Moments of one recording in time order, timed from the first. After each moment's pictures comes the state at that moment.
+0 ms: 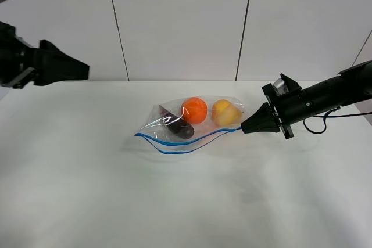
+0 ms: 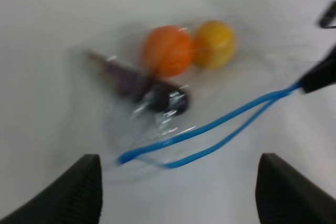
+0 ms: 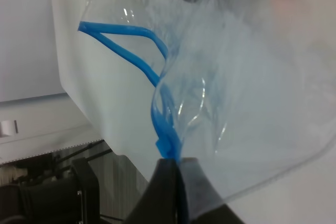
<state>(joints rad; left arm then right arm) -0.10 1.17 -0.92 -0.86 0.68 0.77 -0.11 2.01 -1.14 1.11 1.20 -0.78</state>
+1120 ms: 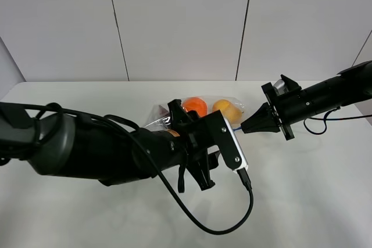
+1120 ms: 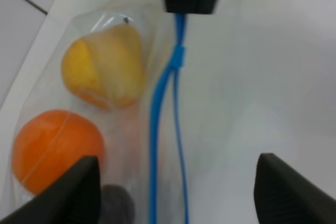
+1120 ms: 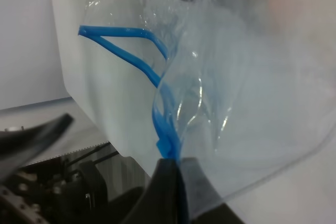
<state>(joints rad) -0.96 1.87 -0.92 -0.94 -0.42 1.48 -0.11 2.01 -1.14 1.11 1.20 -0.73</state>
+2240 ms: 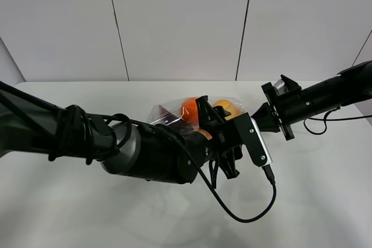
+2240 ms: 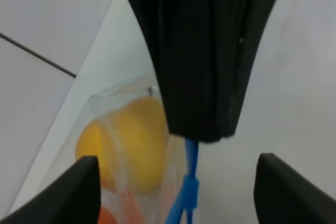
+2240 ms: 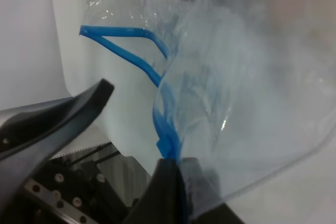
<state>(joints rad) -0.97 2.09 -1.13 -0.75 -0.57 1.34 -0.11 2.01 -1.14 1.11 1.21 -0.72</state>
